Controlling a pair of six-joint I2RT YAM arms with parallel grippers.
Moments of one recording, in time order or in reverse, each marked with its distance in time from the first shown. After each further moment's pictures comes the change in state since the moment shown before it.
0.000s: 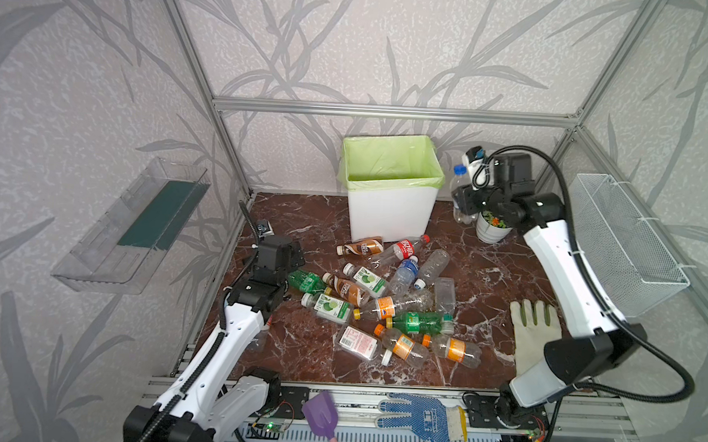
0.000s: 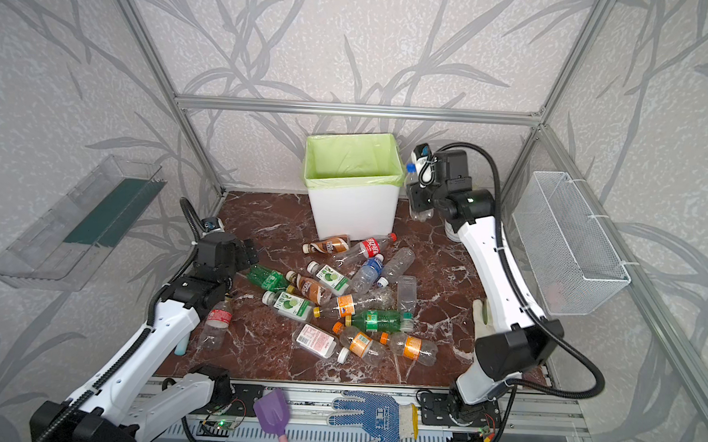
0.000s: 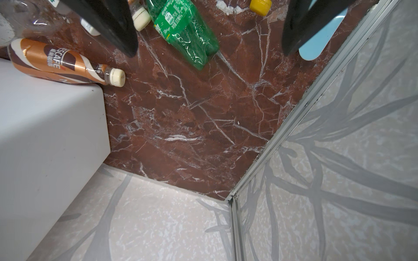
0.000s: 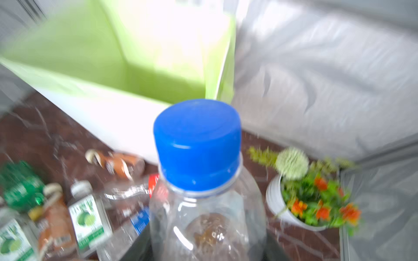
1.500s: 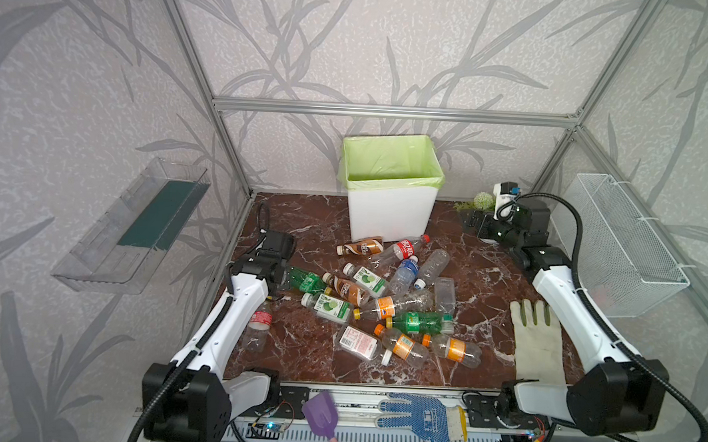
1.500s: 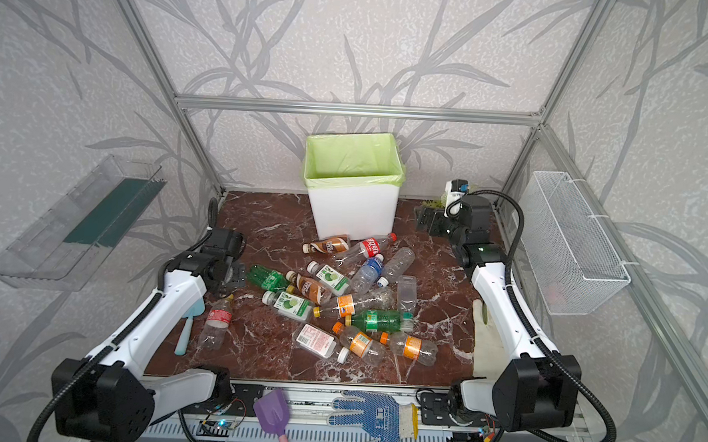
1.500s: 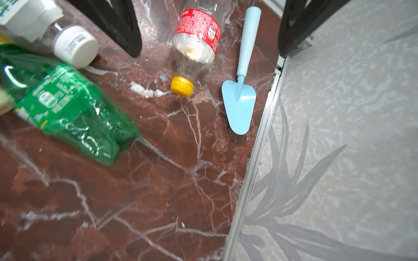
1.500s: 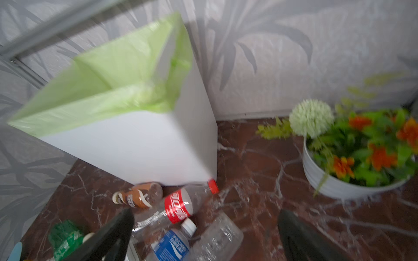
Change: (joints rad) left arm 0.086 0.237 0.193 -0.577 -0.042 0.157; right arm -0.210 -0.225 -0.809 0.513 -0.193 0.381
